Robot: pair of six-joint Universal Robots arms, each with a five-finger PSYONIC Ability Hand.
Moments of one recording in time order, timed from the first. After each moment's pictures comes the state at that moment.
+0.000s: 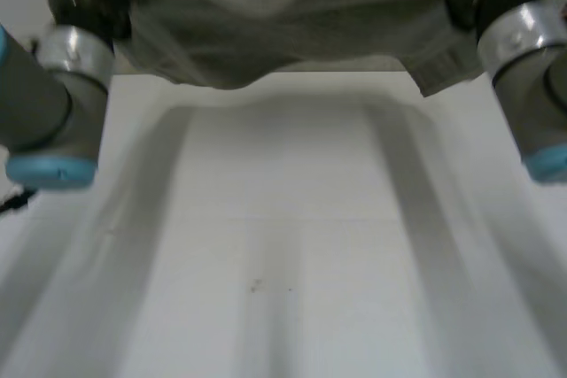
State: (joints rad) left arm 4.35 -1.92 -1.27 3.59 -1.62 3.64; right arm 1.93 -1.25 1.18 -0.26 1.49 2.35; left_hand 1.20 1.22 1.22 1.22 1.04; right_hand 0.97 1.18 1.19 1.19 0.98
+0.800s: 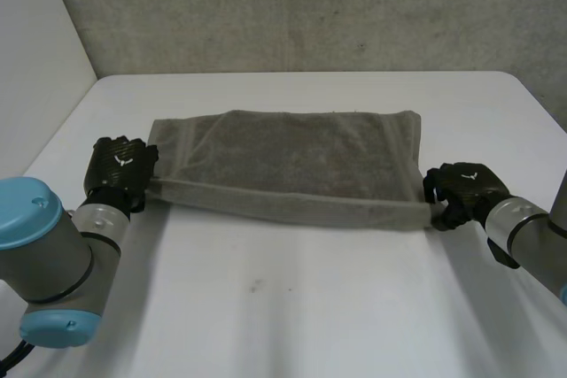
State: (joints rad) left arm 4.42 -1.94 -1.89 3.77 -1.61 3.64; right arm 1.68 -1.09 1.67 -0.14 1.25 2.82; left_hand 1.20 1.22 1.22 1.22 1.04; right_hand 0.72 0.82 0.81 0.81 0.65
